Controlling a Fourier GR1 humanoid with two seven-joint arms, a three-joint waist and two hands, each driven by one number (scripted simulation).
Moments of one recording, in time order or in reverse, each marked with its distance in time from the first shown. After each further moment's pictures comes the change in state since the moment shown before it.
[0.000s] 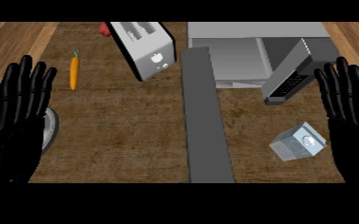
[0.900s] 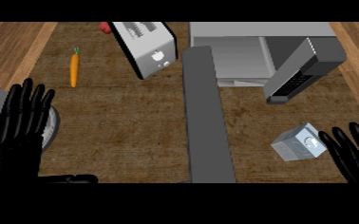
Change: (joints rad) left arm 0.151 -0.037 0.058 0.029 0.099 -0.034 0.003; right arm 0.361 -0.067 -0.061 -0.163 -0.489 0.395 0.005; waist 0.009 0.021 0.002
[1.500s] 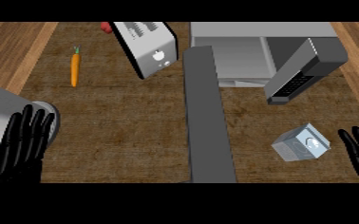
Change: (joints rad) left arm 0.186 -0.029 -0.032 -0.029 -0.009 -0.059 -0.124; right arm 0.040 0.088 -0.105 0.059 0.194 -0.009 -0.126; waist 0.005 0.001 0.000
